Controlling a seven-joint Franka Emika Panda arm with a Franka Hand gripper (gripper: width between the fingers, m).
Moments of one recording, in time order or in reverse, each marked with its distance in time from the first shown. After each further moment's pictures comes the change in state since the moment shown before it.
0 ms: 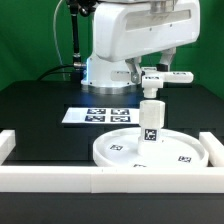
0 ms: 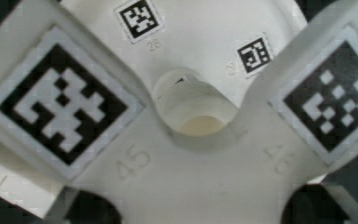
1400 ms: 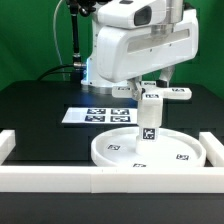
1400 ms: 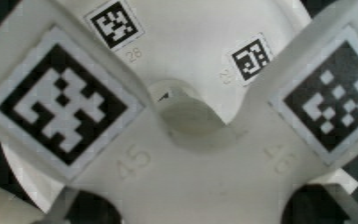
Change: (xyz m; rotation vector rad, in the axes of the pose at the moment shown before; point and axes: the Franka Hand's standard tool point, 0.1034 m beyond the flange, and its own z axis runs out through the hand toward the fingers) arm -0.006 -0.003 0.029 0.007 -0.015 -0.006
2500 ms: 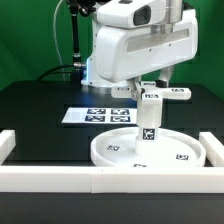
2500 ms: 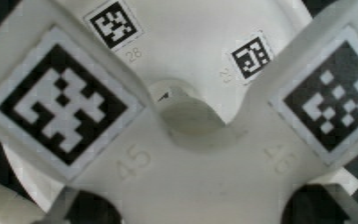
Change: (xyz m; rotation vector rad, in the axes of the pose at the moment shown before) arm 0.000 0.001 0.000 -0.002 0.003 0.035
